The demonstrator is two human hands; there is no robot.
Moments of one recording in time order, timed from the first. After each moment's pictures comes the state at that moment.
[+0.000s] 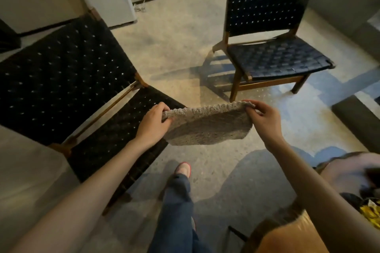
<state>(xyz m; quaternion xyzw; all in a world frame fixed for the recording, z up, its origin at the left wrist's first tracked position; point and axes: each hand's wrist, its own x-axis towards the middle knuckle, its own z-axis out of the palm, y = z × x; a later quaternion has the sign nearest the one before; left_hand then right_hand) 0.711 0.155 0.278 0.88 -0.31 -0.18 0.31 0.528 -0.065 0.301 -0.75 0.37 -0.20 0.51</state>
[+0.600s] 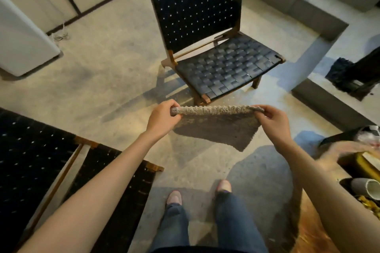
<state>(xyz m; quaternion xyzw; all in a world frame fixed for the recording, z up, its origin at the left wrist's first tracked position) 0.834 -0.199 0.269 0.82 -0.43 -0.27 0.28 0.574 -0.329 0.286 -0.67 0.56 -0.22 0.43</state>
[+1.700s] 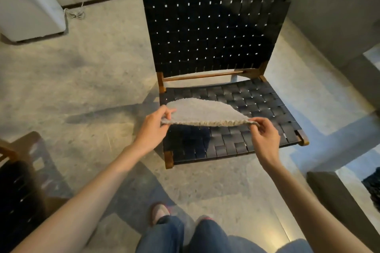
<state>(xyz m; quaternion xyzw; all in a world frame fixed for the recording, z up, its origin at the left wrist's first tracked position) 0.861 -0.544 0.112 0.87 -0.31 -0.17 0.36 0.668 -0.752 0.119 -0.71 0.45 -0.24 0.48</state>
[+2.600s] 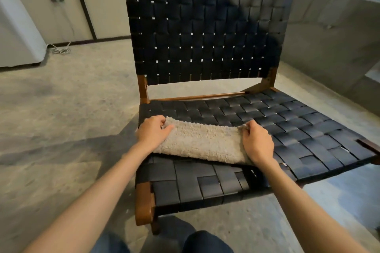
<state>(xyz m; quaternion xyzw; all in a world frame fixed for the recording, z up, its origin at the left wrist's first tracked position) 0.934 -0.632 -0.193 0.91 -0.28 -0.02 0.31 0.742 -0.826 -0.182 -0.86 0.45 -0.17 0.15</state>
